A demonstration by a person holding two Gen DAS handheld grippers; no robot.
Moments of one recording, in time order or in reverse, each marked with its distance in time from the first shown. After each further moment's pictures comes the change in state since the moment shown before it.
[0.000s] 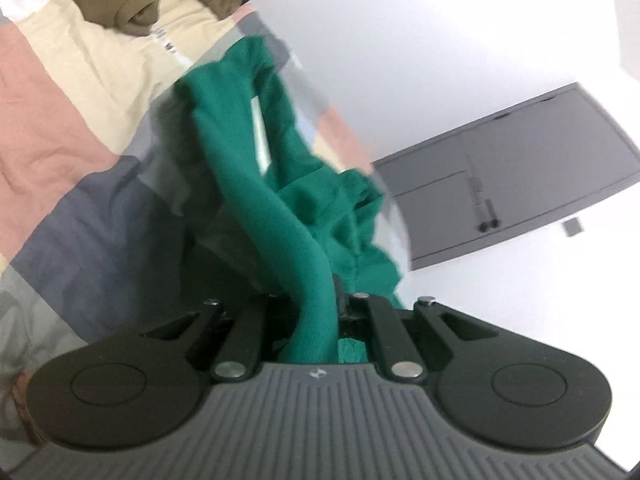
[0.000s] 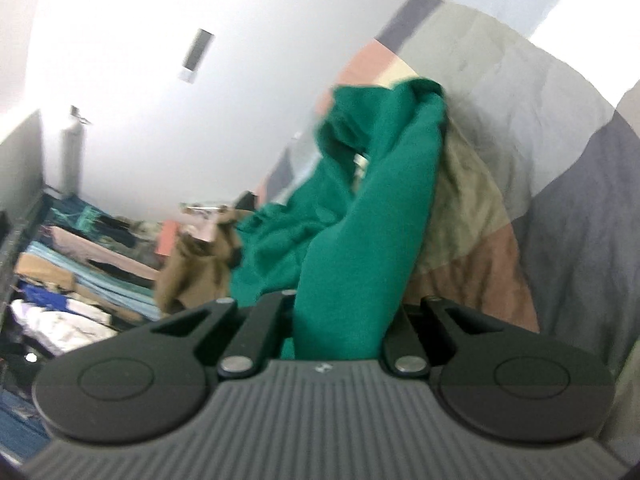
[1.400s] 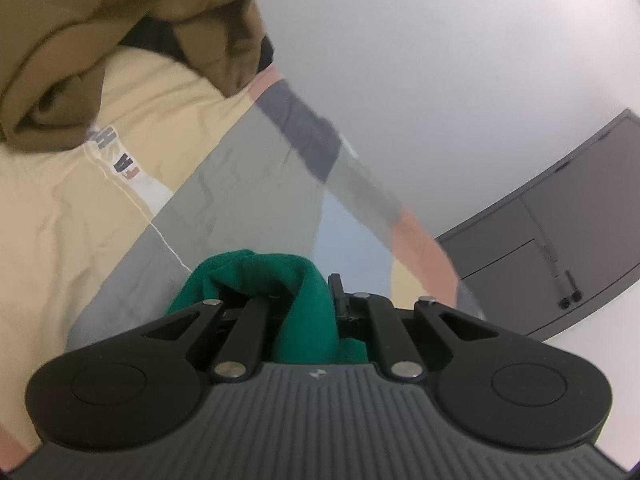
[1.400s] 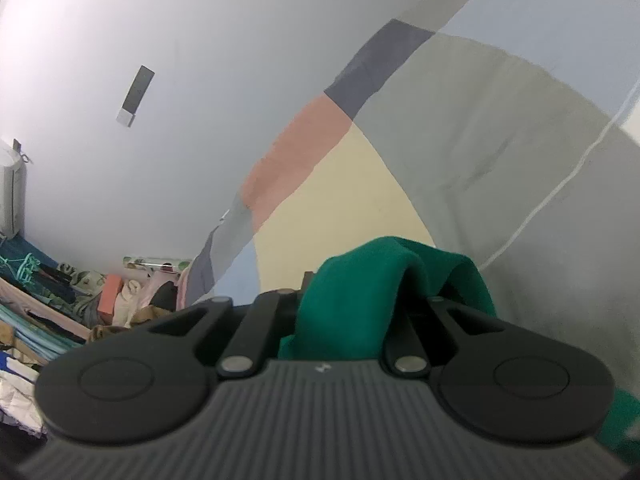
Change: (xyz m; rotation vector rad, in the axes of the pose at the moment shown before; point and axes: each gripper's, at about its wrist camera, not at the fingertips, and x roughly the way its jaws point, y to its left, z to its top) left arm 0.235 0.064 0.168 0.094 -0.212 0.191; right arm 0.213 -0.082 0.149 -0.016 -0.117 -0.146
